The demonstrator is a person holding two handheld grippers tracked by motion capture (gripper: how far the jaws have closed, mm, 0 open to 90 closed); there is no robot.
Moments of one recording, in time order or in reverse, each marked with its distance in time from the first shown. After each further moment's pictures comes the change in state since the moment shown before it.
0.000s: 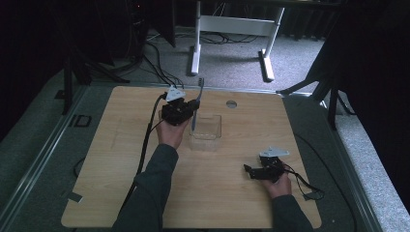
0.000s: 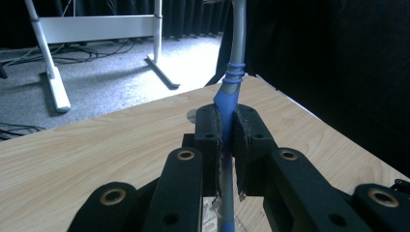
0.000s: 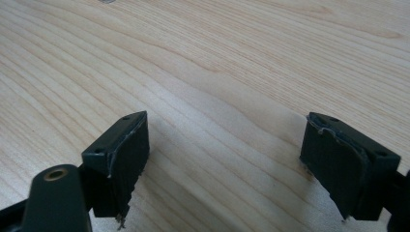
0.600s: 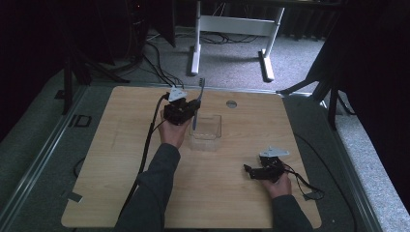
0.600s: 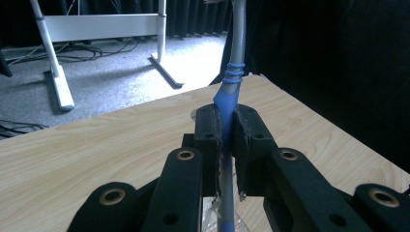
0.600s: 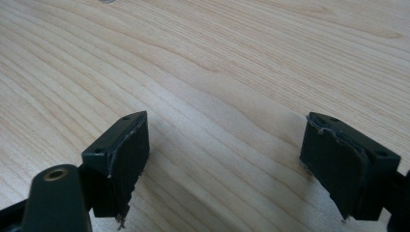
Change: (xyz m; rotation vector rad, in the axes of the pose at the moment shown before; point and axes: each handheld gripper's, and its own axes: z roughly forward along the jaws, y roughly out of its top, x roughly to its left) left arm 0.002 -0.003 0.010 0.003 0.017 -0.001; right arm 0.000 0.000 0.000 0.000 -0.001 -0.001
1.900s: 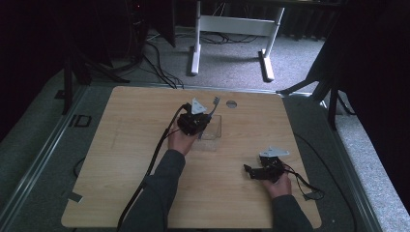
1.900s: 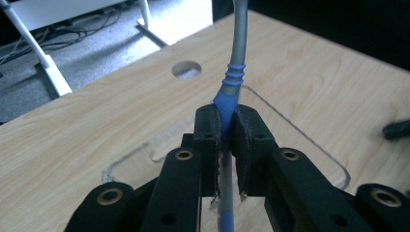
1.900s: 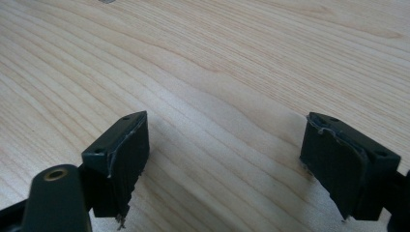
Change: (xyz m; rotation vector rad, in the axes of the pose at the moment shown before) left arm -0.032 -0.029 0.034 0.207 -0.015 0.242; right arm 0.000 0.000 0.000 -0.001 -0.001 0.000
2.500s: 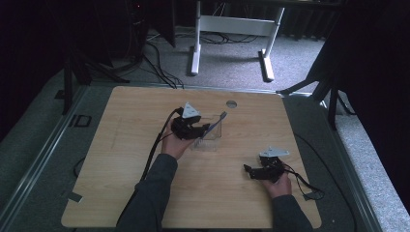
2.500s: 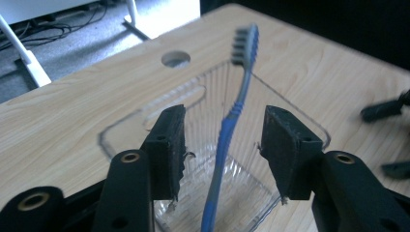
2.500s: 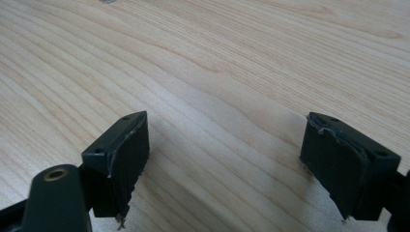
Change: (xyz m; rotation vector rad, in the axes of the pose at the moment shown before) left arm 0.013 -0.018 -0.019 -0.059 -0.064 -0.088; right arm 0.000 0.000 0.000 0.001 0.001 0.001
